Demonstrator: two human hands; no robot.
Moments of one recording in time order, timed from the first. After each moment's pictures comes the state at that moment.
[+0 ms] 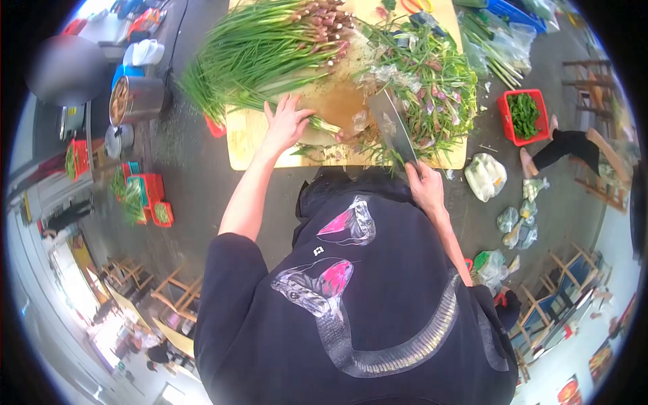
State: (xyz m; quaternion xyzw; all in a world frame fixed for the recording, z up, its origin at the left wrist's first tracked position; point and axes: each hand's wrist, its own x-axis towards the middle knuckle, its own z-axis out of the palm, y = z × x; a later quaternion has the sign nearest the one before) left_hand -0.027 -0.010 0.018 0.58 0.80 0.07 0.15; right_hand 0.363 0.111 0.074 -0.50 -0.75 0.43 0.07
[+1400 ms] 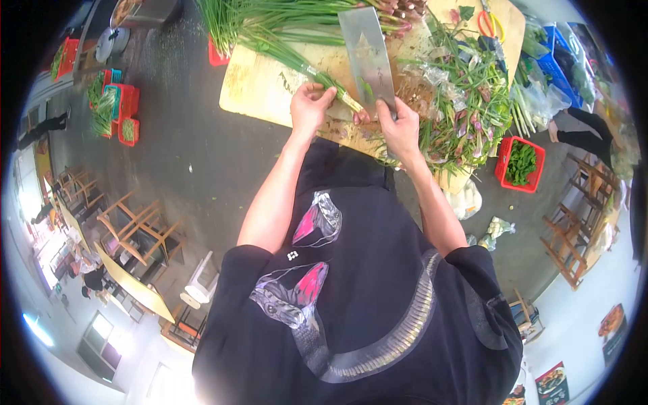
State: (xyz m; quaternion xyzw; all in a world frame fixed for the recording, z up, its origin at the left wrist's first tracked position) left_hand 0.055 -0.017 -0.027 -0.03 0.76 0.58 0.30; right_hand 0.200 0.147 0.030 -0.33 -0.73 0.59 0.11
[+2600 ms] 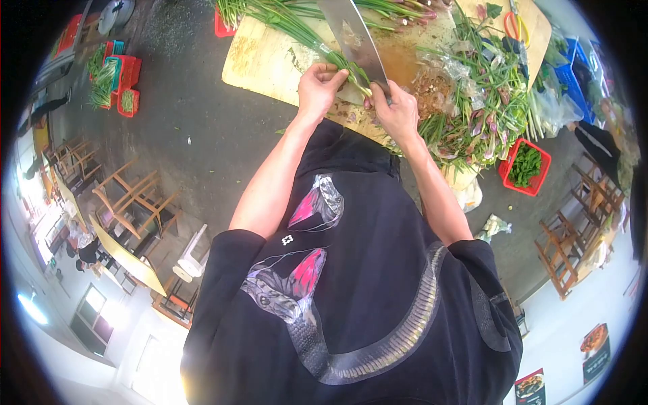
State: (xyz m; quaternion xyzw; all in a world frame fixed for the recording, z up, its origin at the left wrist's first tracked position) left_hand 0.058 -0.019 -0.011 -0.02 0.75 0.58 0.32; right_hand 0.181 0.135 0.008 -0.23 -0.81 0.53 0.09
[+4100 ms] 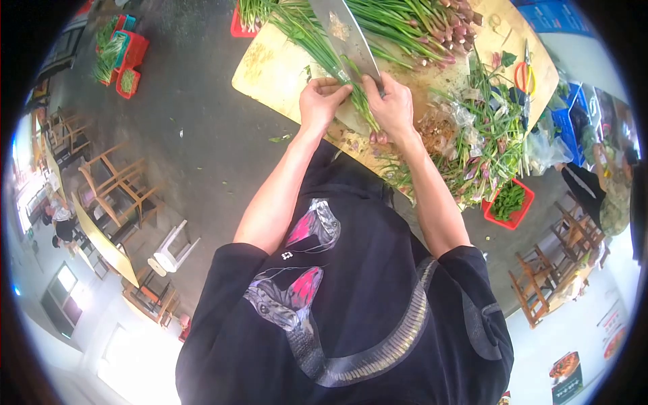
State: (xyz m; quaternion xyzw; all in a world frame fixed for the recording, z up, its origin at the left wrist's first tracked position) left_hand 0.033 -0.019 -0.009 -0.13 0.71 0.64 0.26; right_hand 0.080 0.143 0.032 -0.20 -0.84 0.49 0.06
